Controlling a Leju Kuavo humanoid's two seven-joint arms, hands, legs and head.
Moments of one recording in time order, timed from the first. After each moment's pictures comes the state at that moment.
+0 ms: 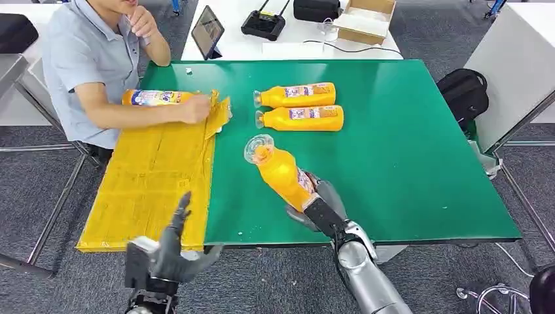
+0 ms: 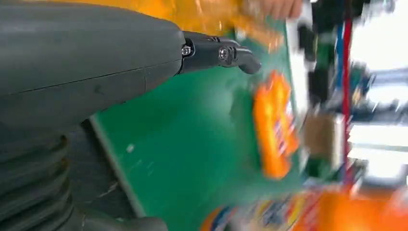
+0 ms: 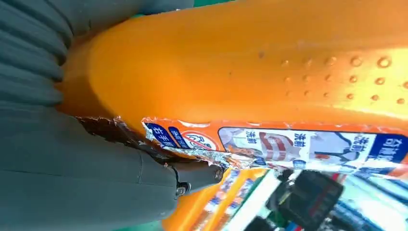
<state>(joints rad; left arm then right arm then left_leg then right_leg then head) 0.15 -0.11 -0.32 -1.56 -0.14 0.06 -0.41 -0.27 0.10 0.21 -1.06 0.35 -0.07 -0.39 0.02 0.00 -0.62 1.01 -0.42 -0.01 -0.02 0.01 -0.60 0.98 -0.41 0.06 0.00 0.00</state>
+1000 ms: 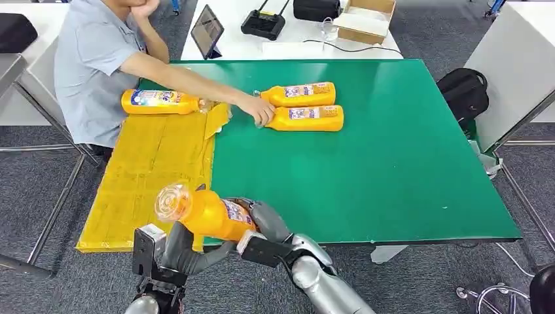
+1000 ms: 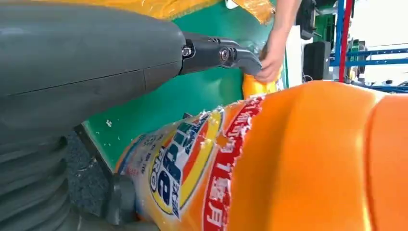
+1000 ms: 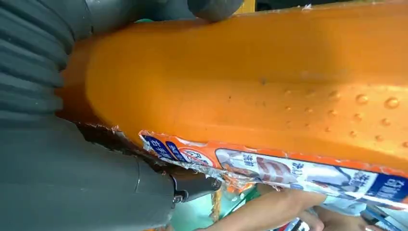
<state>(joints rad) 0.10 -0.11 -0.35 -1.54 -0.02 0.01 -0.38 -0.29 0.18 0.54 -1.01 0.39 -0.02 -0.43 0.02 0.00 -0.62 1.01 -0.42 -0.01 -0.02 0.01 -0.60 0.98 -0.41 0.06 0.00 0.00</state>
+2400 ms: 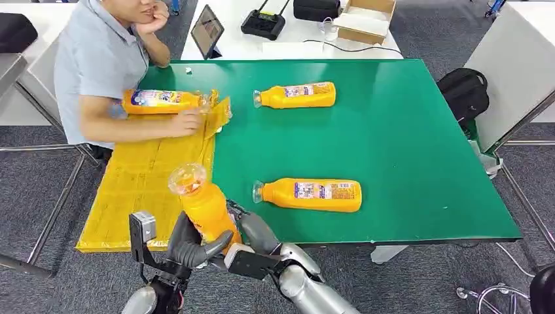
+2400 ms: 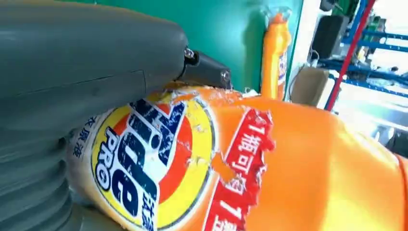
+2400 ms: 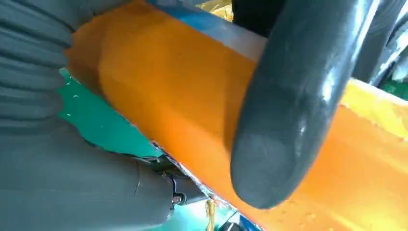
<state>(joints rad) 0.04 -0.11 -0.36 -1.49 0.24 -0.04 -0.31 -0.30 0.23 0.61 -0.87 0.37 -0.15 -0.51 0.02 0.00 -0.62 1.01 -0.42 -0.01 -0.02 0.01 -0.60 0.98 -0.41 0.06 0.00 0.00</state>
